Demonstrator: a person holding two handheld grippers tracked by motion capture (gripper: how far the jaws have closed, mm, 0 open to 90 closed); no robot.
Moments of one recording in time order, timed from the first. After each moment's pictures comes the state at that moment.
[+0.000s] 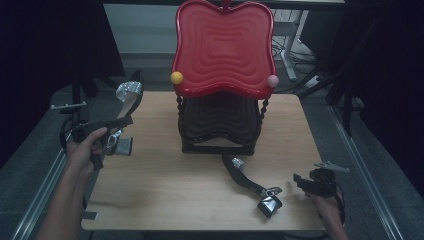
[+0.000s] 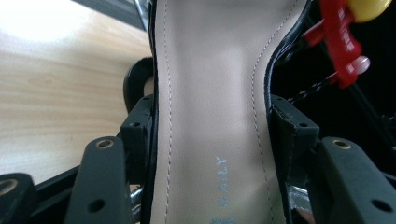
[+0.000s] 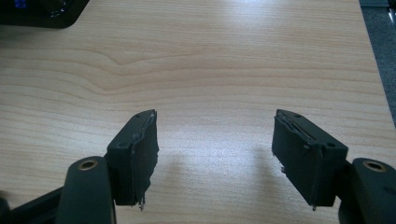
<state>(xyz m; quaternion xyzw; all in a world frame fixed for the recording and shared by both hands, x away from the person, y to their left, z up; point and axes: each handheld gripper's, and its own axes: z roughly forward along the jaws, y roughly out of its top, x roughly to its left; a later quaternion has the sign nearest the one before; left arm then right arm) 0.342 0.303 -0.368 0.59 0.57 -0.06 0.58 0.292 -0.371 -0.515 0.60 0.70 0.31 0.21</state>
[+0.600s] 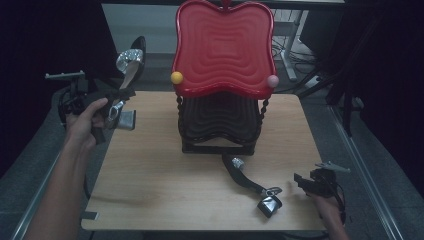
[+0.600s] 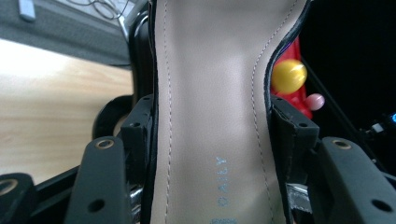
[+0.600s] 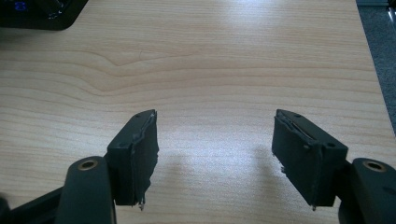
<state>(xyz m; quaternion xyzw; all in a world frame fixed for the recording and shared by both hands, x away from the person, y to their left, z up) 0.370 0.284 -0.297 0.58 0.54 -0.04 0.60 0.292 -0.374 -0.515 0.61 0.70 0.32 0.21</state>
